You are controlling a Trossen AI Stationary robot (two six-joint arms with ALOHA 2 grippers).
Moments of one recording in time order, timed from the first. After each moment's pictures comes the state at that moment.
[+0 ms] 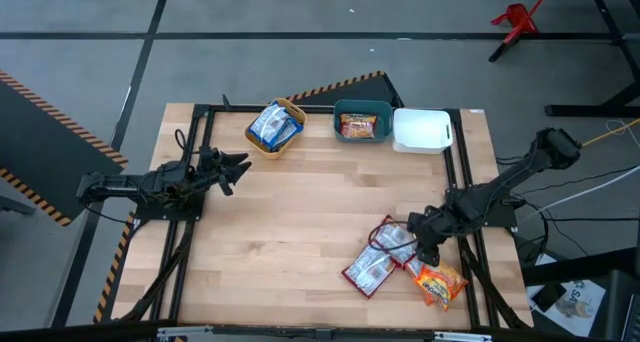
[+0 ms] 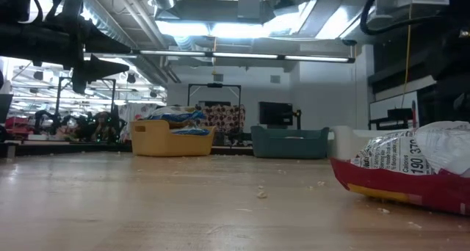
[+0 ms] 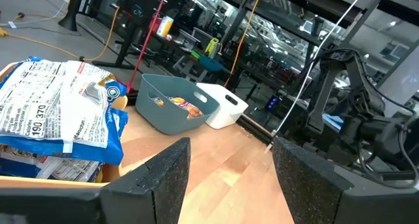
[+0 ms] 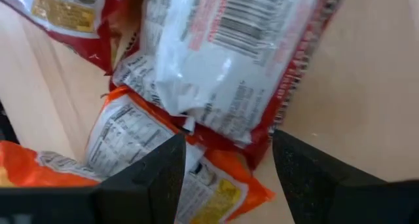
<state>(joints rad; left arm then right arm) 0.01 0.02 0.01 0.07 -0.49 -0.51 0.58 1.10 0.52 -0.63 -0.10 0.94</state>
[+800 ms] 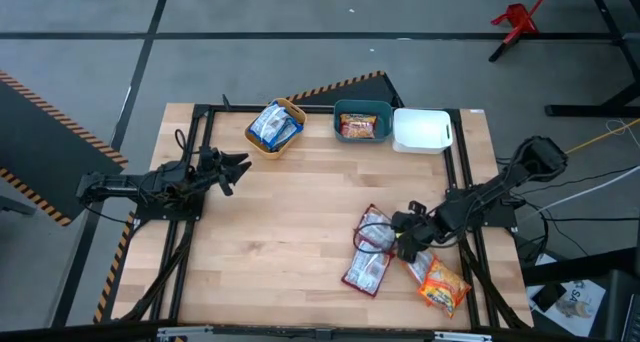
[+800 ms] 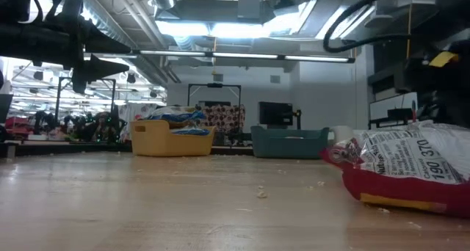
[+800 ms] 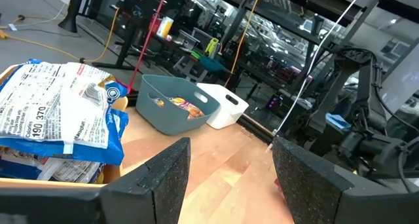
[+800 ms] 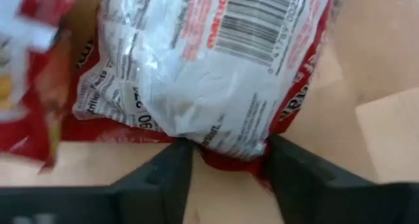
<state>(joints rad) 0.01 0.02 0.01 0.07 -0.48 -0.50 0.54 1.37 0.53 -0.40 0.22 0.86</state>
